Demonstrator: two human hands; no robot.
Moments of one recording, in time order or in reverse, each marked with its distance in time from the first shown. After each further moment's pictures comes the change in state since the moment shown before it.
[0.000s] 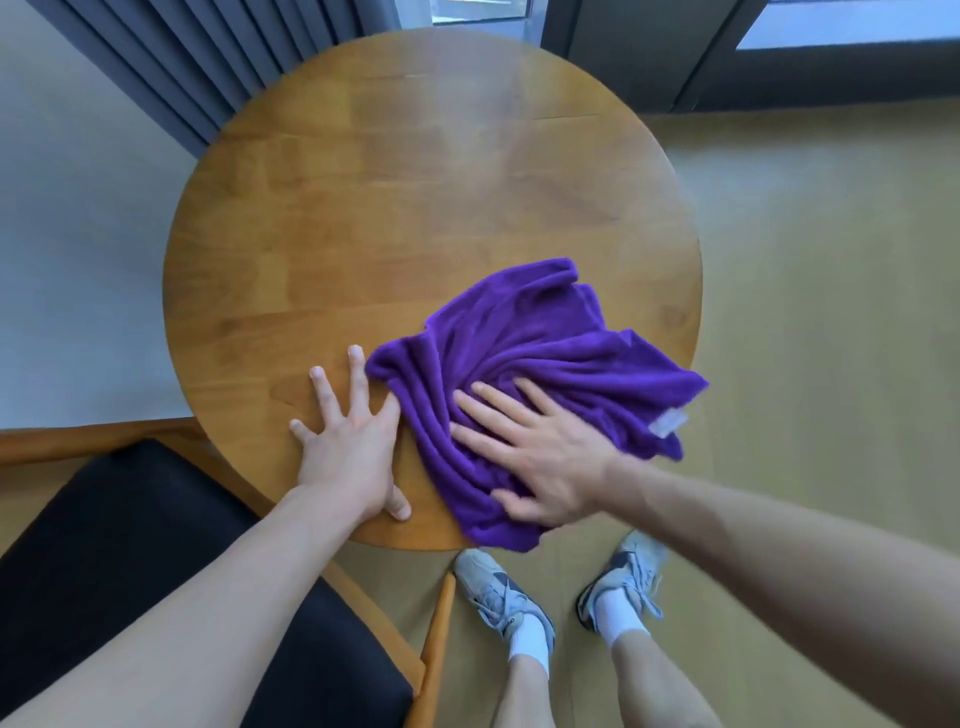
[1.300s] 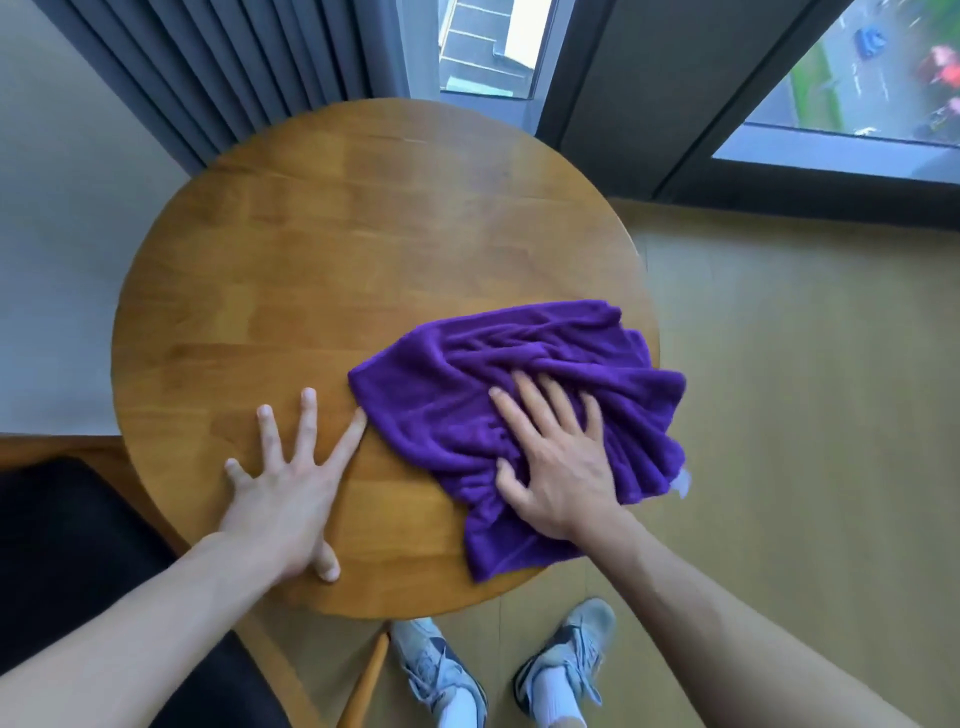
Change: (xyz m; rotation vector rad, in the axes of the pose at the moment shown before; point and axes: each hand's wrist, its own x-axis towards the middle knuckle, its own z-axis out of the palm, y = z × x) left_hand -0.005 0.000 -0.012 0.003 -0.032 0.022; right_hand -0.017 0.055 -0.019 -0.022 0.127 0.580
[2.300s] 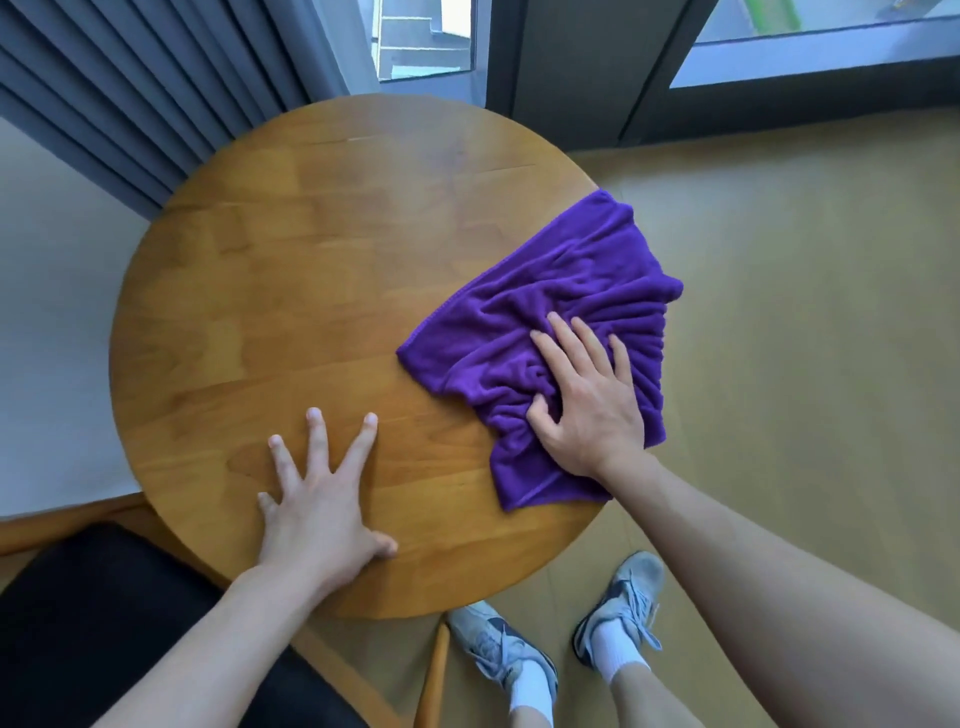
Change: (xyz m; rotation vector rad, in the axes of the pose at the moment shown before) left_hand -0.001 0.009 0.006 -0.203 0.164 -0.061; right_hand 0.013 0.009 0.001 0.138 0.133 0.279
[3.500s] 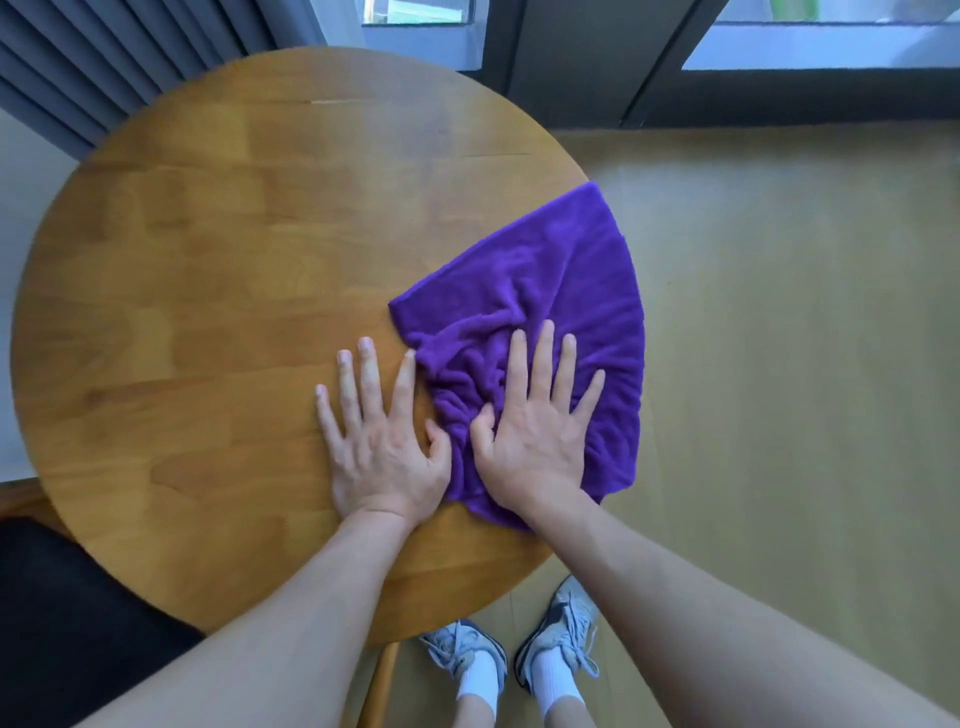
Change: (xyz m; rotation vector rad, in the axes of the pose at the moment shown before) left_hand 0.076 0.096 0.048 -0.113 0.739 0.097; right_hand 0.008 -0.037 0.009 -0.101 -0.122 0.206
